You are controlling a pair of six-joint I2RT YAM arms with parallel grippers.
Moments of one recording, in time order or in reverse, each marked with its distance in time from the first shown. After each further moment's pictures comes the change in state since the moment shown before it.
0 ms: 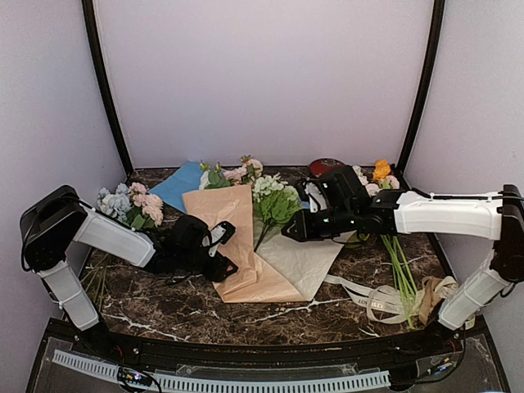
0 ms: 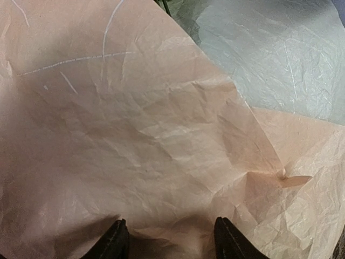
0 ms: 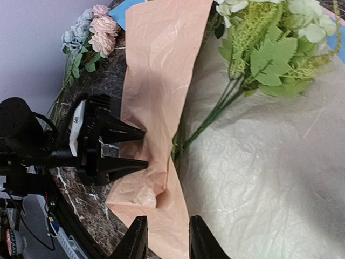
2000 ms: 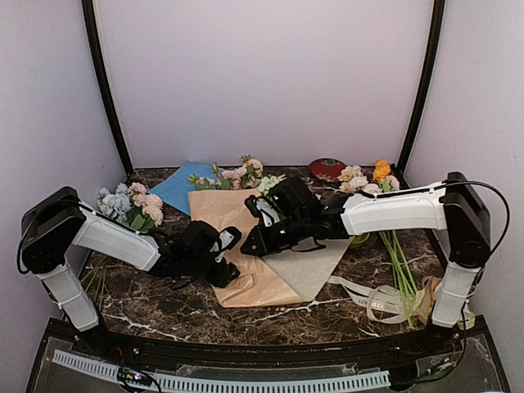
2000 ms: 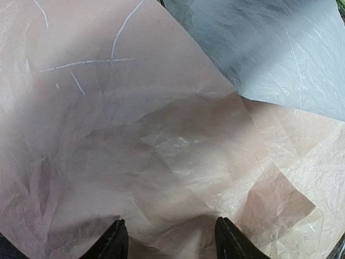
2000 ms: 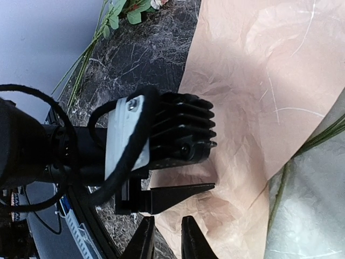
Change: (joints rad) left arm -0.094 -0.005 0.043 -0.106 -0.167 -0.020; right arm 0.115 0.329 0.224 0.060 -0.167 -0.029
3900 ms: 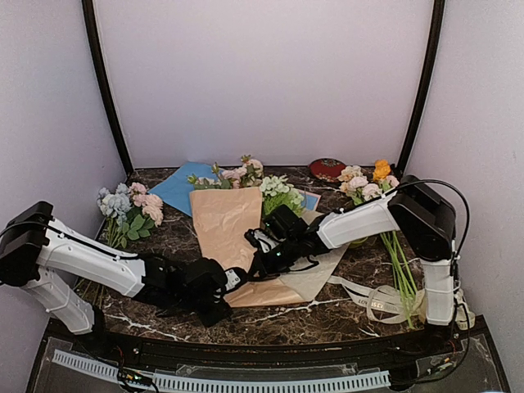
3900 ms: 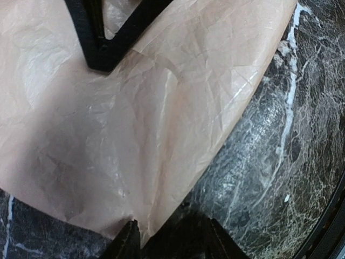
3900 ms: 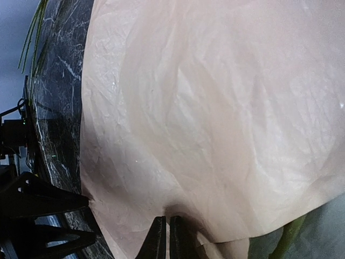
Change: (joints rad) left arm -0.328 -0.173 -0.049 -0.322 -0.097 -0.072; right arm -0.041 0.229 -0.018 0.029 -0.126 -0.013
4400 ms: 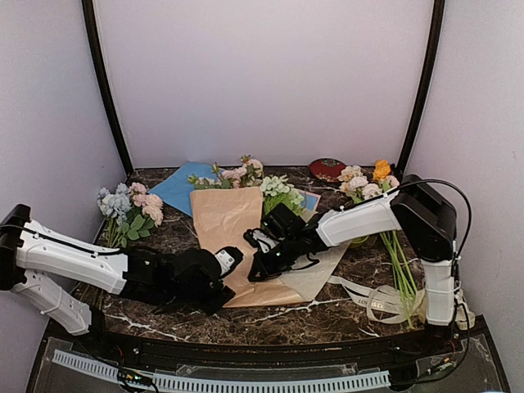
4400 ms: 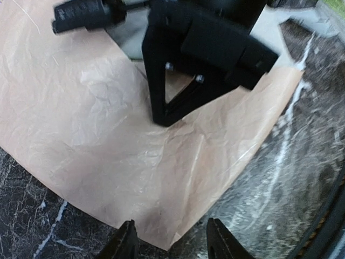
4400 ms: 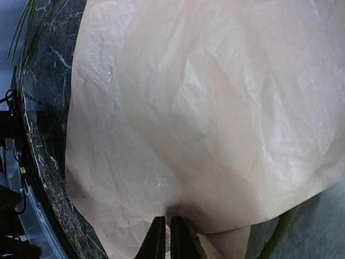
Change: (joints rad) left arm -0.041 -0.175 0.026 -0.039 -0.186 -0.106; right arm 0.013 -0.007 0.034 -0.087 0.035 -0.077
